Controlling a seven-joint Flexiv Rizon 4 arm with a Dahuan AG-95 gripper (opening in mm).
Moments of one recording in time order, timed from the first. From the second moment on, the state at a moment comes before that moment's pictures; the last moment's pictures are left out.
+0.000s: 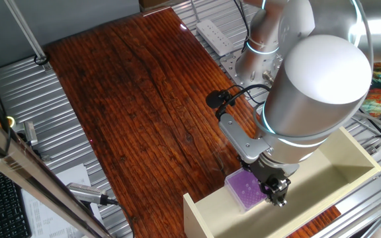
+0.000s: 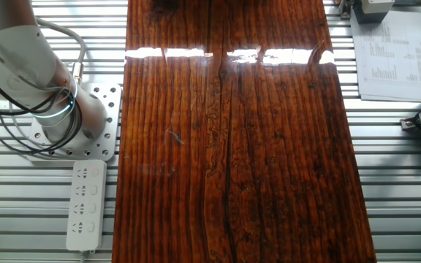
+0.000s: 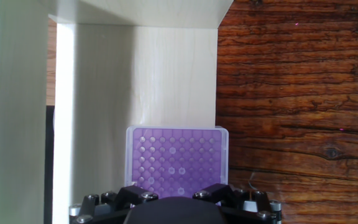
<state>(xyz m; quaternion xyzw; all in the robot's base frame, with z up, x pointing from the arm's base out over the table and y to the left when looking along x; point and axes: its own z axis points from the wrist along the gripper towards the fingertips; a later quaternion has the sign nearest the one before) 0.387 0.467 0.303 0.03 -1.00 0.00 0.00</state>
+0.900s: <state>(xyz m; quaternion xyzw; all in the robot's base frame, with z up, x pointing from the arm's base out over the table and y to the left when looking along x) 0.386 0.468 0.303 0.04 -1.00 0.00 0.00</state>
